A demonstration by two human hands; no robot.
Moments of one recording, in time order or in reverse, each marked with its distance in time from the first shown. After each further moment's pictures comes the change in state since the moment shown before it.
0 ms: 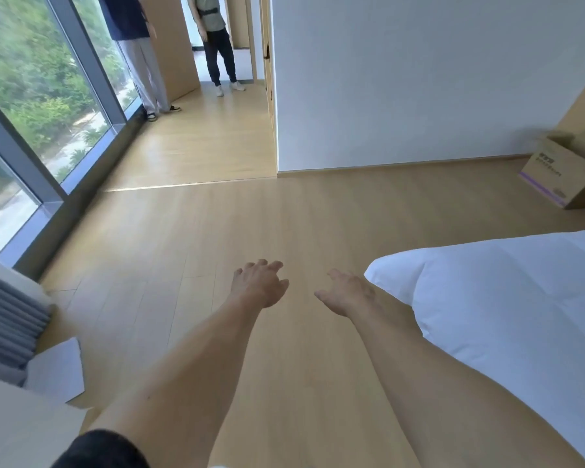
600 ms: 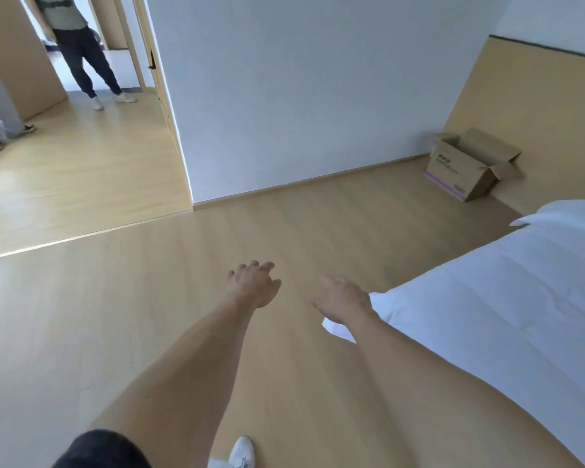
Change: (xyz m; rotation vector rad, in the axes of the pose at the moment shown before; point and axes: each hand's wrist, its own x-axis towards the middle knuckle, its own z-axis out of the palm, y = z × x) left_hand 0.357 0.085 -0.089 0.028 -0.058 0.294; right_hand 0.277 0.030 -0.124 0.090 0.053 0.317
